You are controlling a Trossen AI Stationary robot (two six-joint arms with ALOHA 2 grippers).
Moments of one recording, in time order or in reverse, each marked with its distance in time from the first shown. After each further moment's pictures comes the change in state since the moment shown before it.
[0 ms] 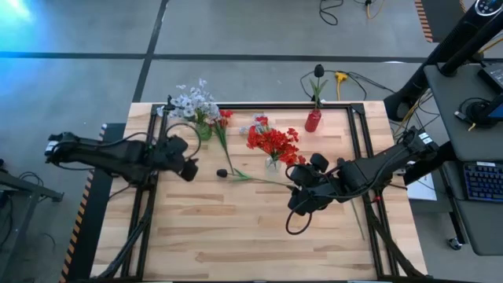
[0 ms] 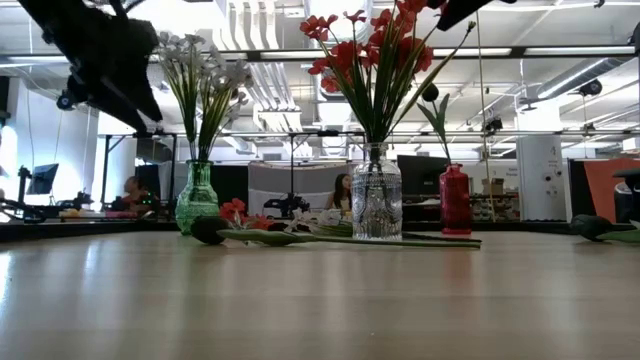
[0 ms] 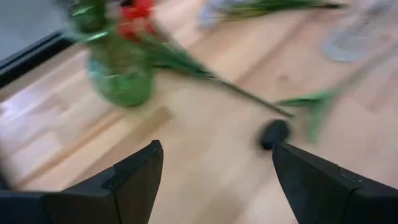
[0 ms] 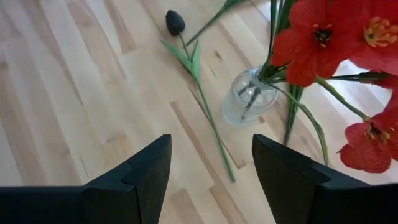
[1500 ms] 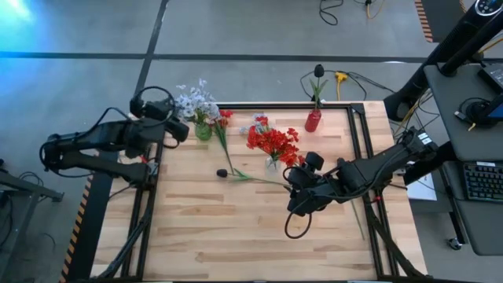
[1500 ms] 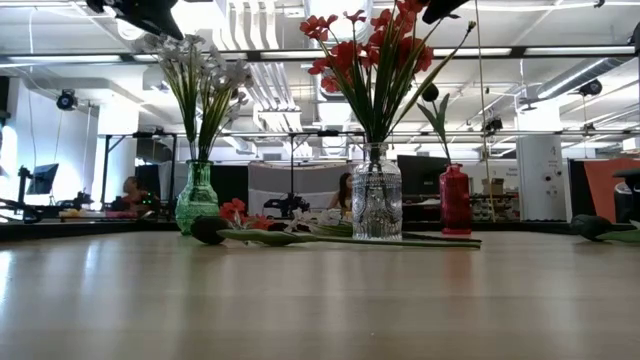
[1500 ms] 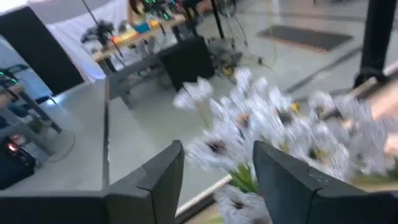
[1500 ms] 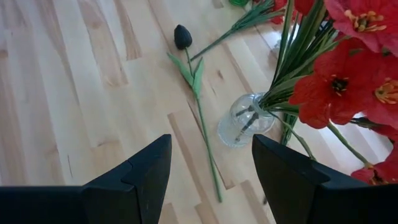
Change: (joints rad) left arm 0.187 0.001 0.334 0.092 -0.539 0.560; right arm 0.000 0.007 -0.001 0.061 0.041 -0.178
